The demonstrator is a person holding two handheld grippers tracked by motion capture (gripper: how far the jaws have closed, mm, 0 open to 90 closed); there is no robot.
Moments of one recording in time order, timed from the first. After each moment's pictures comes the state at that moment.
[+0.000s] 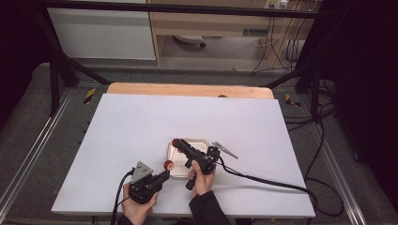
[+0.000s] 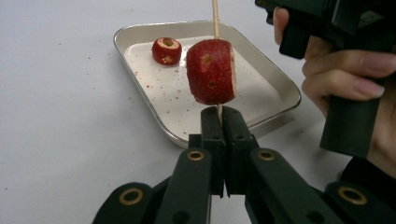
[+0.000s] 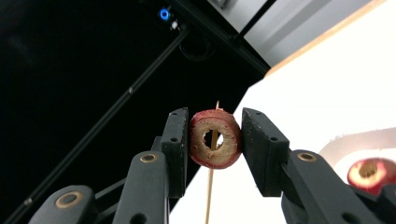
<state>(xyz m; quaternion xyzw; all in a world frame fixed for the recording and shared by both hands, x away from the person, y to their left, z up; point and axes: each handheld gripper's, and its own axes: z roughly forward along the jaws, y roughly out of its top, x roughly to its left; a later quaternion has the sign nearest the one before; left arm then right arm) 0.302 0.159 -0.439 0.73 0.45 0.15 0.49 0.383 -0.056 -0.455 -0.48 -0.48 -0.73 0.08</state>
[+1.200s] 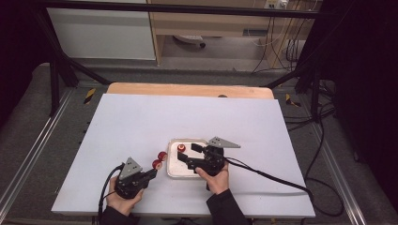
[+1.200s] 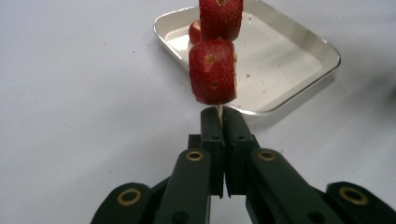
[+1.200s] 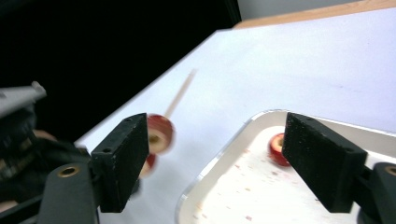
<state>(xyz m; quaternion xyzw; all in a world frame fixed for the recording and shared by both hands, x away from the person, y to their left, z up) 0.312 0.205 -0.434 0.80 0.39 0.16 0.43 0.381 -0.080 -0.420 -0.40 -0.70 -0.59 -0.03</state>
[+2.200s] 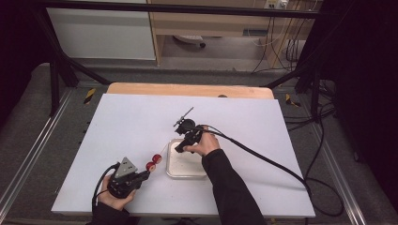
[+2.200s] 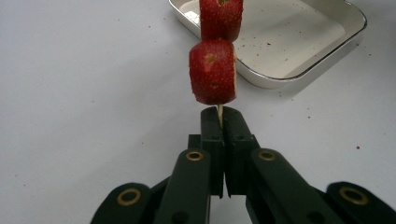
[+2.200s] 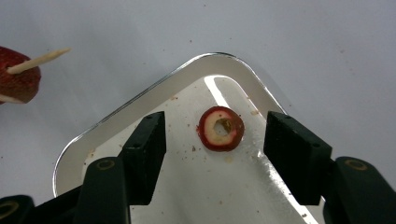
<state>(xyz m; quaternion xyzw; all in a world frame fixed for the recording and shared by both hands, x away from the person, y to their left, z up) 0.317 0.218 -0.437 0.82 0.39 0.16 0.39 0.476 -0.012 -0.398 -0.29 -0.93 -0.24 -0.04</state>
